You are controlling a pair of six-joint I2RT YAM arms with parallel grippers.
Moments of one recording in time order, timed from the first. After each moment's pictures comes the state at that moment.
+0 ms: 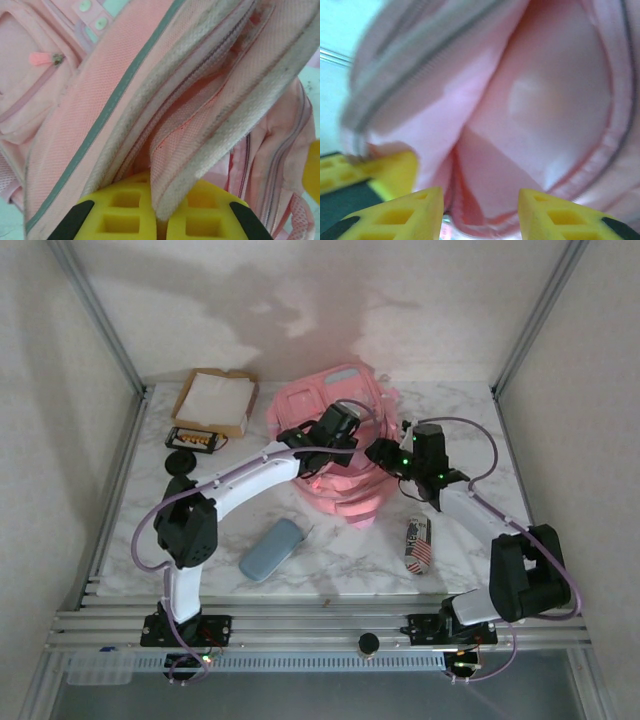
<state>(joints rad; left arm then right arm) -0.76 1.96 1.70 -0.51 -0.26 -0.22 0.31 1.44 0.86 0.07 -0.42 0.80</state>
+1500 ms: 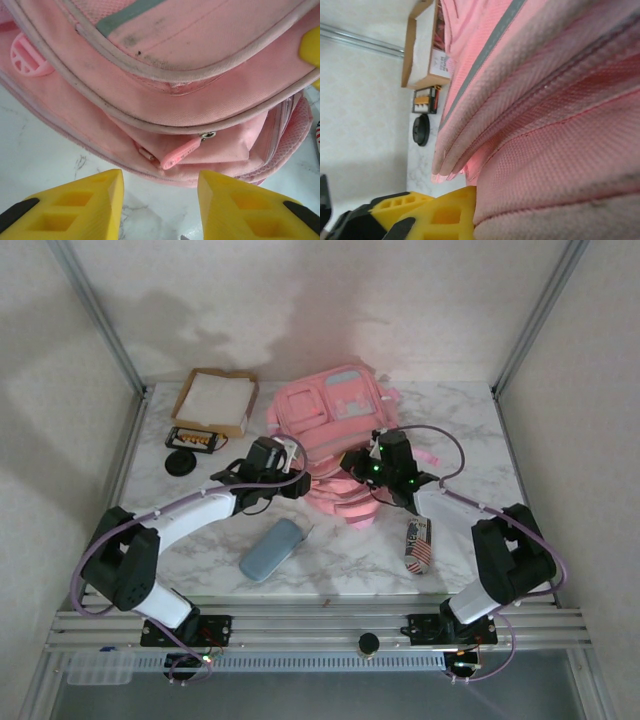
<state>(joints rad) -0.55 1.53 0.96 -0.18 0.14 -0.37 0.50 1.54 0.88 0.15 -0.34 0.97</state>
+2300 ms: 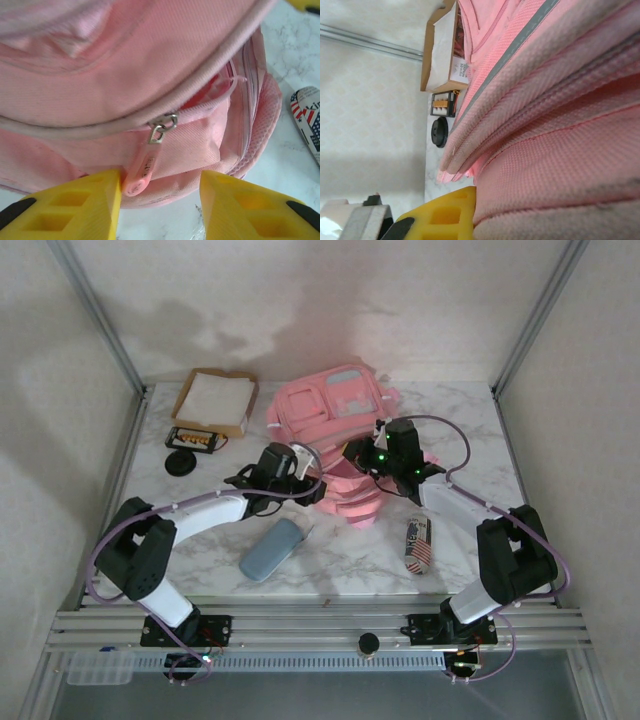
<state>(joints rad) -0.61 1.61 0.94 -0.03 0.23 -0.24 0.45 1.54 0.95 0.10 -0.42 0.98</state>
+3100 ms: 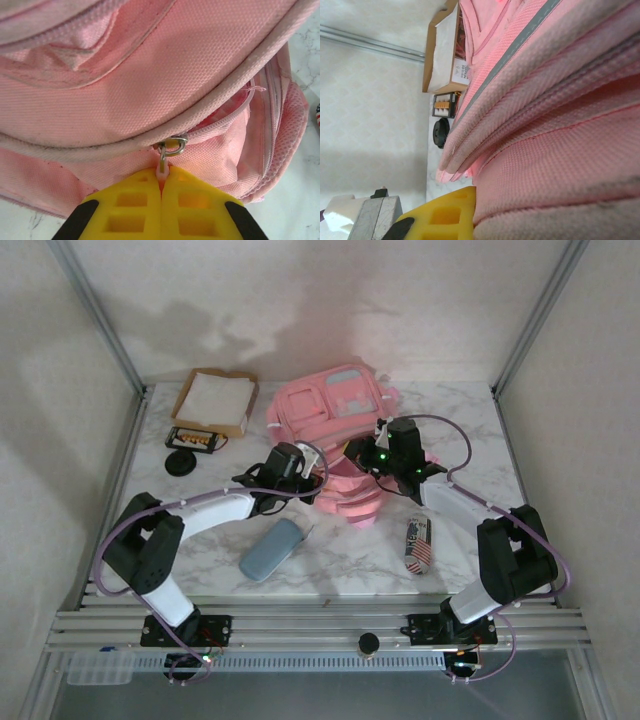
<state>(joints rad) -0.63 1.65 0.98 -0.03 0.12 -0.25 0.44 1.54 0.95 0.11 -0.43 0.98</state>
